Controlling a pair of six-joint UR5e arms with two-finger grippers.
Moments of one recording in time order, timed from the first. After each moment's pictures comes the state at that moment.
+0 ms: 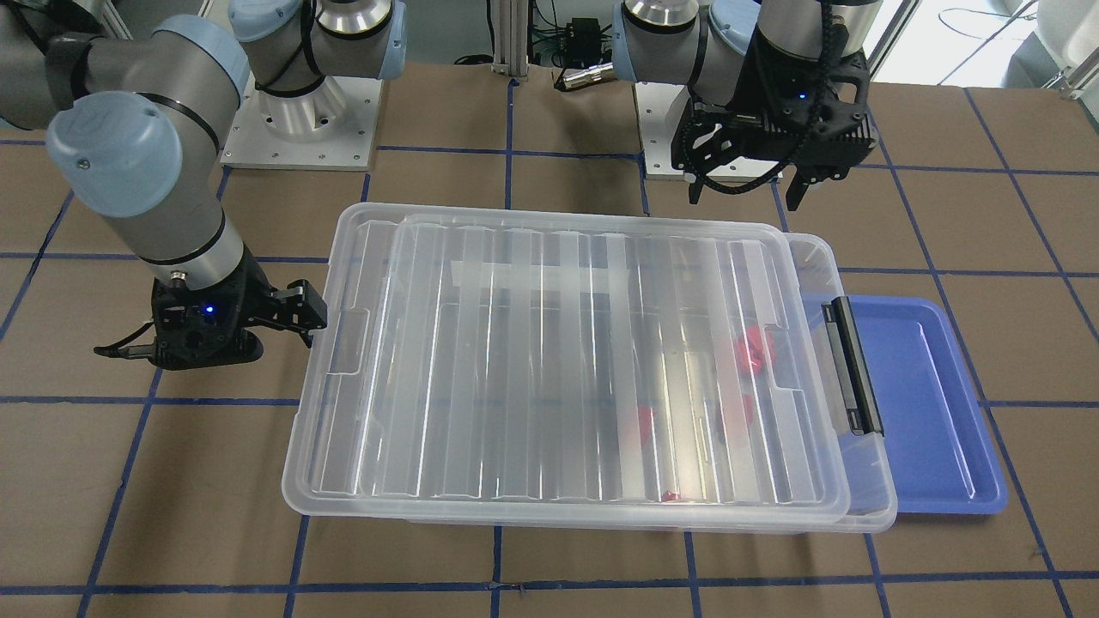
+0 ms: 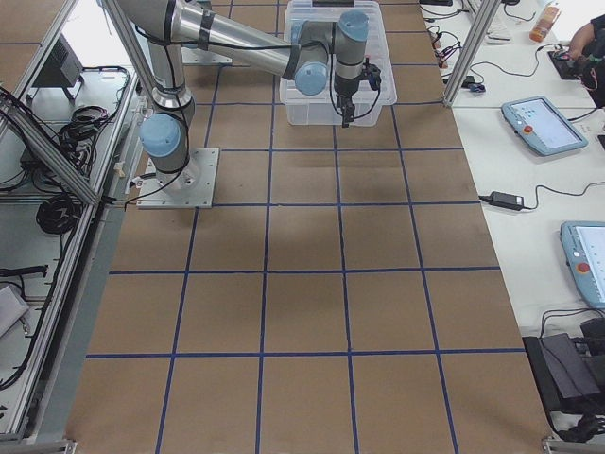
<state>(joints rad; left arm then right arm) -1.64 -1.57 -1.49 -1.61 1.61 0.05 1.55 -1.38 1.73 -1.95 -1.56 -0.17</state>
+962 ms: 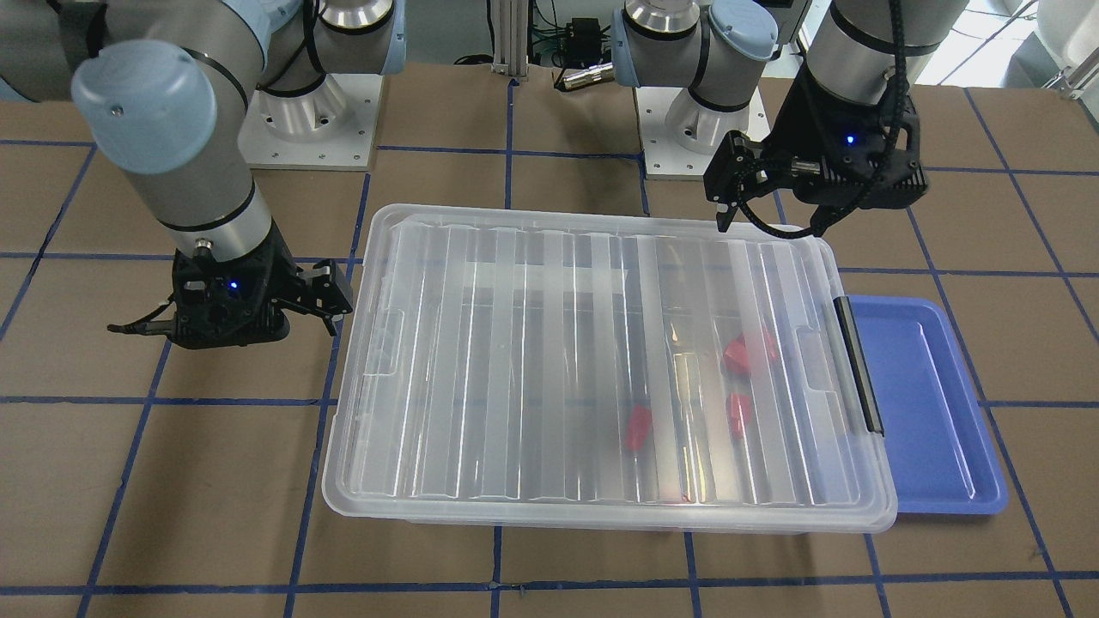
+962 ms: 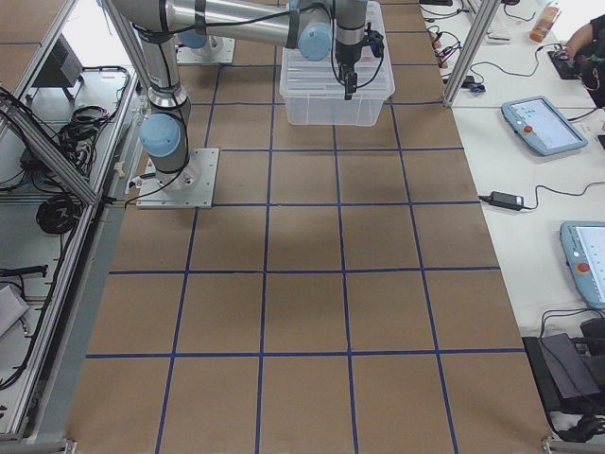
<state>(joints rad) -1.55 -1.61 -1.47 -1.61 1.57 0.06 1.61 -1.42 1.51 -1.70 -1.57 -0.10</state>
